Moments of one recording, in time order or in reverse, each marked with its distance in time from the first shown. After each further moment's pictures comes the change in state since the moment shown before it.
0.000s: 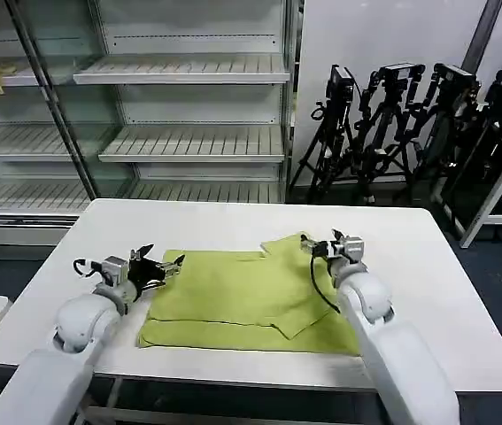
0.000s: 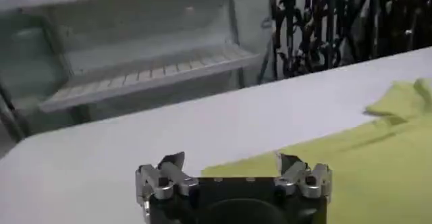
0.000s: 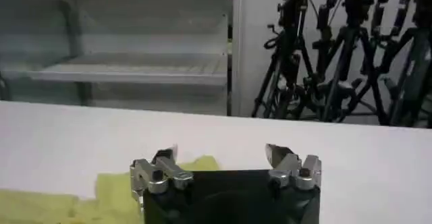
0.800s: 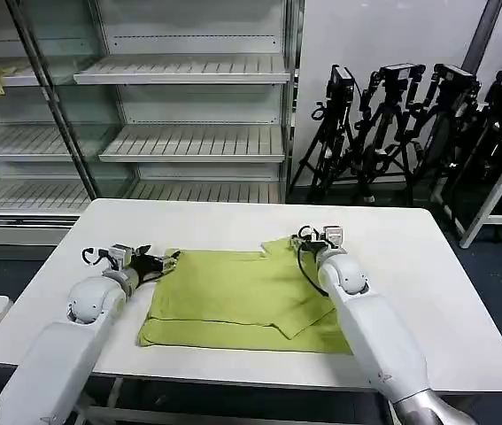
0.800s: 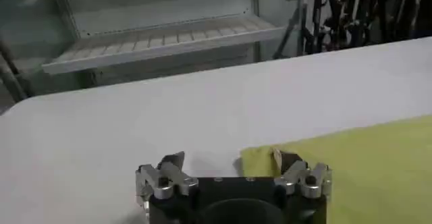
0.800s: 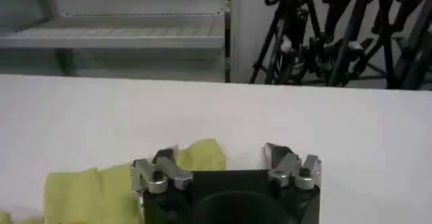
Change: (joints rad) left arm -0.121 -0.036 0.047 0.209 -0.012 0.000 0.019; right arm 0.085 0.041 -0.045 -0.168 0.068 -0.014 -0.008
